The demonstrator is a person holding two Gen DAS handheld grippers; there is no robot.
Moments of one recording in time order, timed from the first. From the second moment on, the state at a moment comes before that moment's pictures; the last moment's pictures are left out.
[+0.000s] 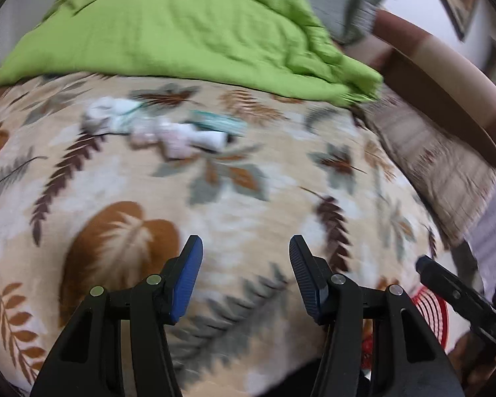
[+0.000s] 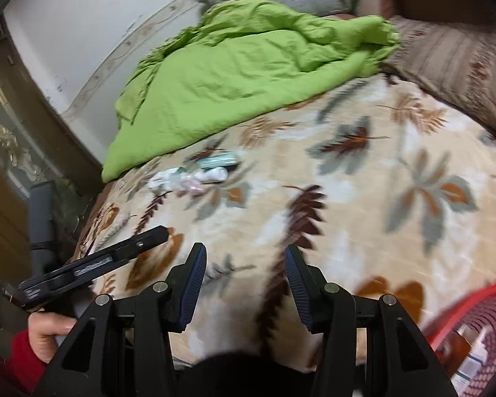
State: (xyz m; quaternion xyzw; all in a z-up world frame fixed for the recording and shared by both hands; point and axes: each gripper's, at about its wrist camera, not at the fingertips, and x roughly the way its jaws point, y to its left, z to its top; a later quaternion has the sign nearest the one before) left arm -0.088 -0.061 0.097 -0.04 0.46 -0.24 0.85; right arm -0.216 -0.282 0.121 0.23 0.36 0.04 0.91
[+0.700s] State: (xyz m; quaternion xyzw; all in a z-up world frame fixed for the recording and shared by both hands) left arm 0.048 -0.043 0.057 -0.16 0.49 -0.14 0.84; right arm -0.173 -0.279 0.105 0.21 0.37 0.05 0.90
